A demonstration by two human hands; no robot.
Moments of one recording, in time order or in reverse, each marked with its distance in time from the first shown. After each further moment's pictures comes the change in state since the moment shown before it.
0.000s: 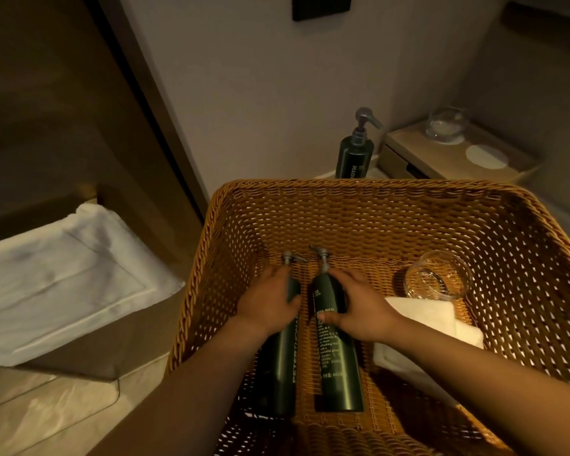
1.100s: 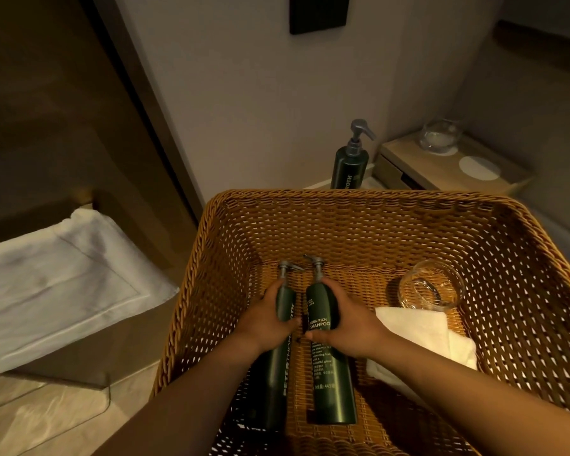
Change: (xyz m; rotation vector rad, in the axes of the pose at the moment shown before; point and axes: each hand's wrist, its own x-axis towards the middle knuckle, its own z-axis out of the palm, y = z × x) left_hand -0.006 -0.009 0.019 -0.300 -0.105 -0.170; right_hand -0.006 0.002 0.008 0.134 -0.050 0.070
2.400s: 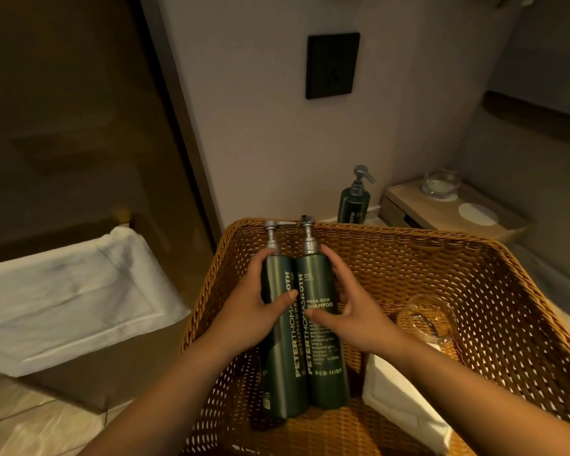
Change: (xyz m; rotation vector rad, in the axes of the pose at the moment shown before) left_hand -0.061 0.058 -0.061 -0.317 0.271 0.347; right_hand -0.024 -0.060 -0.049 0.470 0.003 -0.442
